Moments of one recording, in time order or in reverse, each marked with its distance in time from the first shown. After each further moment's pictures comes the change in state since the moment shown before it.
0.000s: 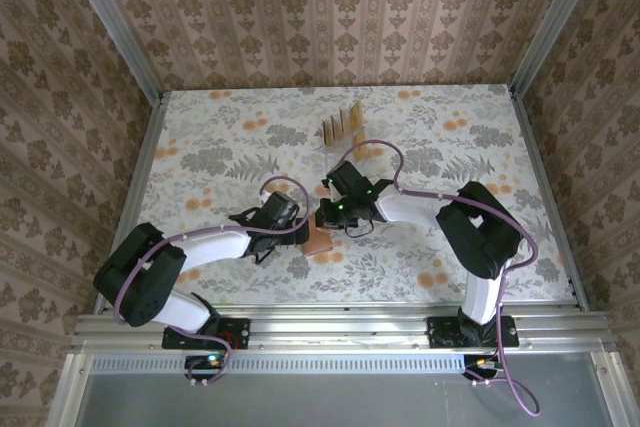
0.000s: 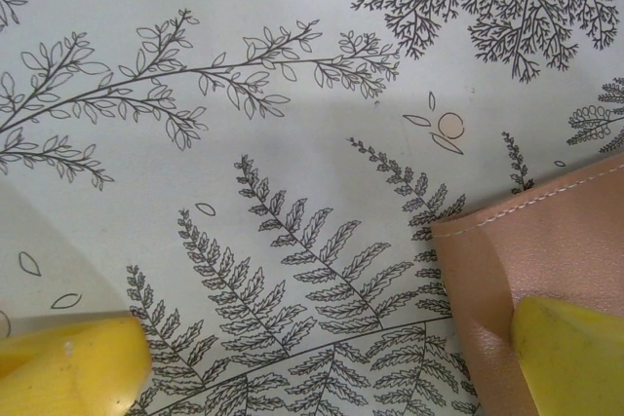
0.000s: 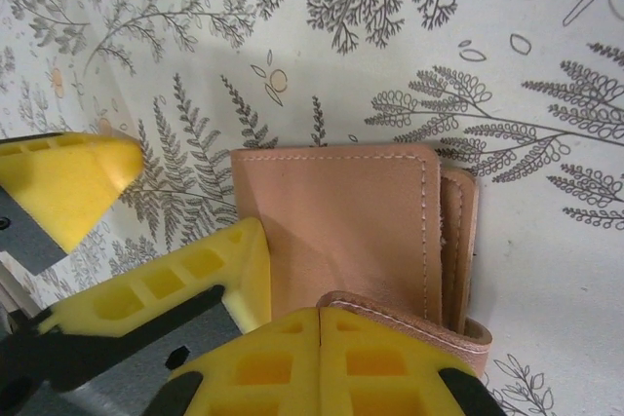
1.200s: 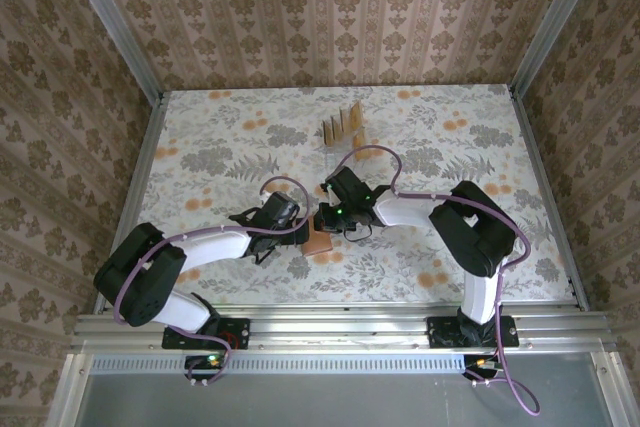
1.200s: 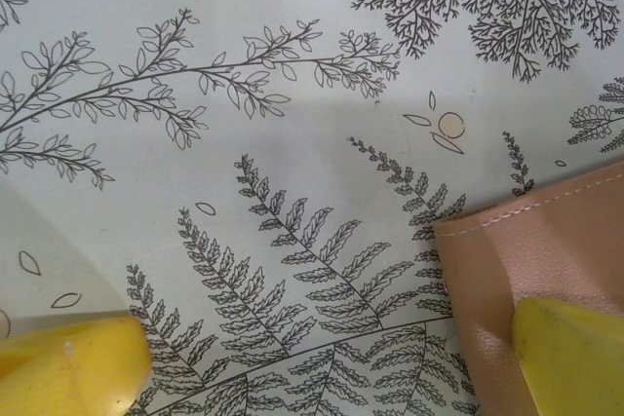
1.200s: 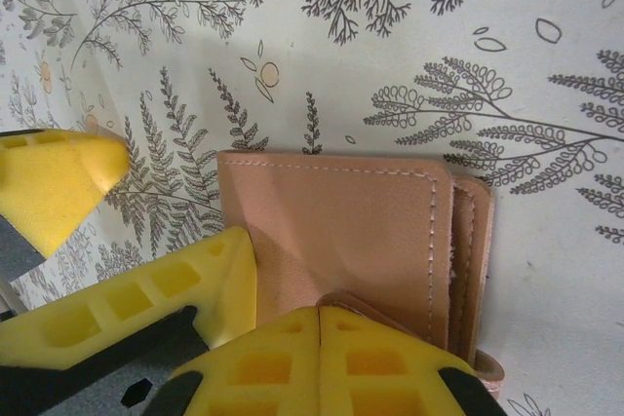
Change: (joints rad) left arm -0.002 0.001 0.000 0.000 -0.003 -0.001; right arm 0.011 0.022 -0.047 0.097 -0.003 0.005
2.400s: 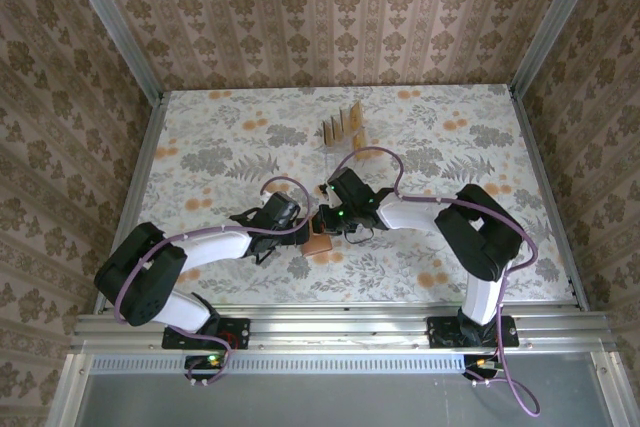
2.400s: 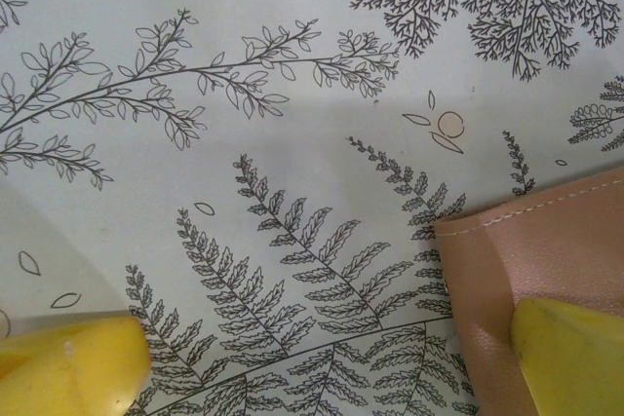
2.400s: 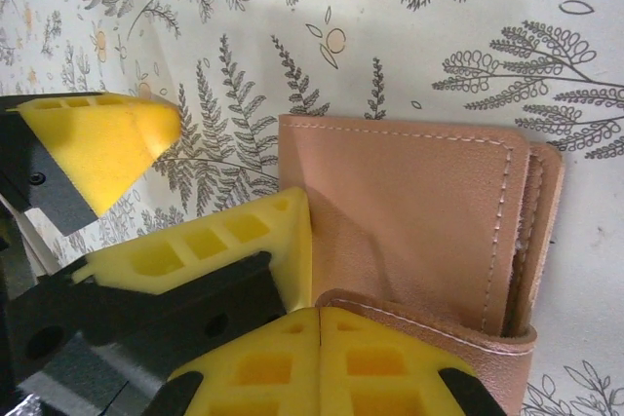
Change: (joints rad) left arm -0.005 0.003 0.002 0.000 -0.008 0.000; right arm 0.008 -0.042 -0.034 0.041 -0.056 -0.009
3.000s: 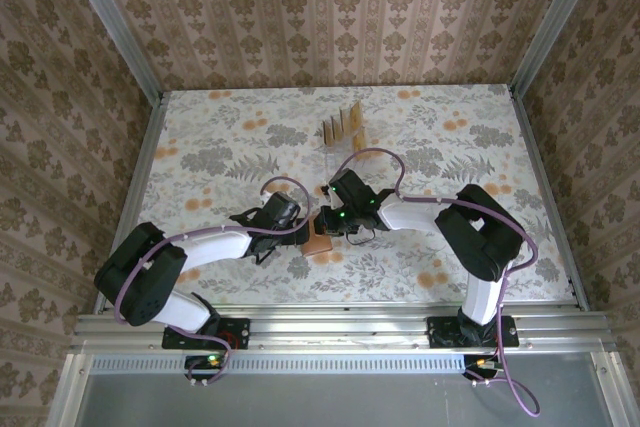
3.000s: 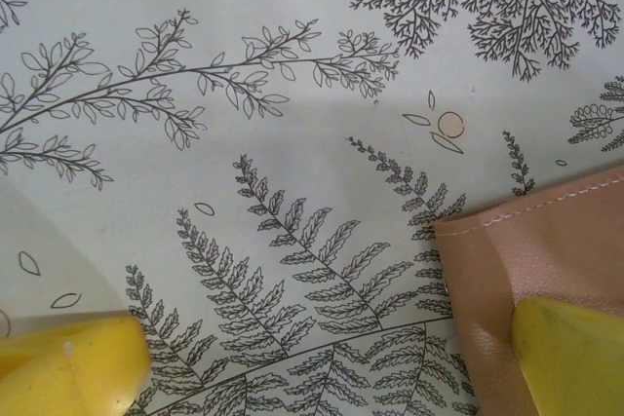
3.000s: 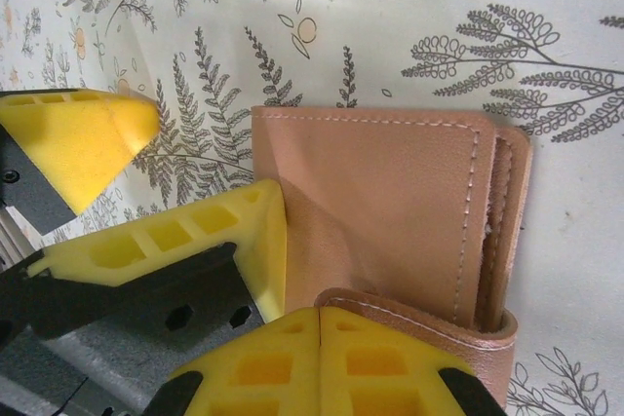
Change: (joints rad) left arm 0.000 0.000 0.000 0.000 0.000 0.000; right arm -0.004 -0.001 -0.017 -0.002 0.011 0.000
